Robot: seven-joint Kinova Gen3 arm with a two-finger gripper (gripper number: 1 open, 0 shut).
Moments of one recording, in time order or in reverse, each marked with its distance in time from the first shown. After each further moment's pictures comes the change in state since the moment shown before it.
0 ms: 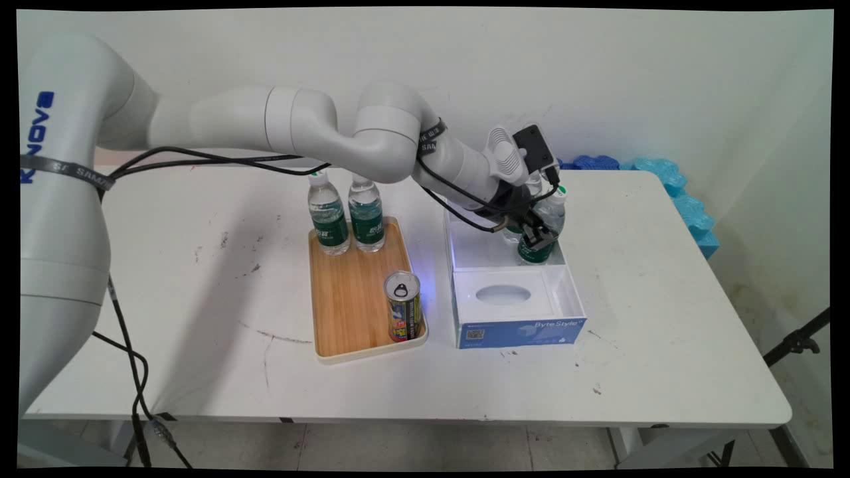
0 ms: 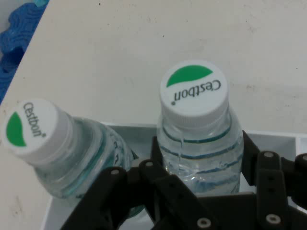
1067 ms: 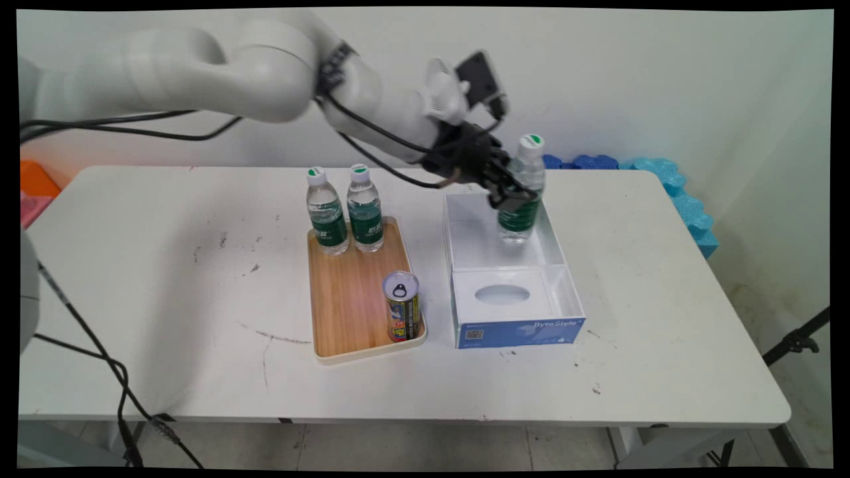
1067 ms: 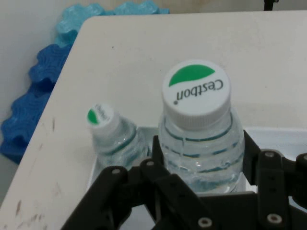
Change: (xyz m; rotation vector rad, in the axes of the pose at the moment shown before) arm 0.001 -0.022 -0.135 -0.029 0.114 -0.008
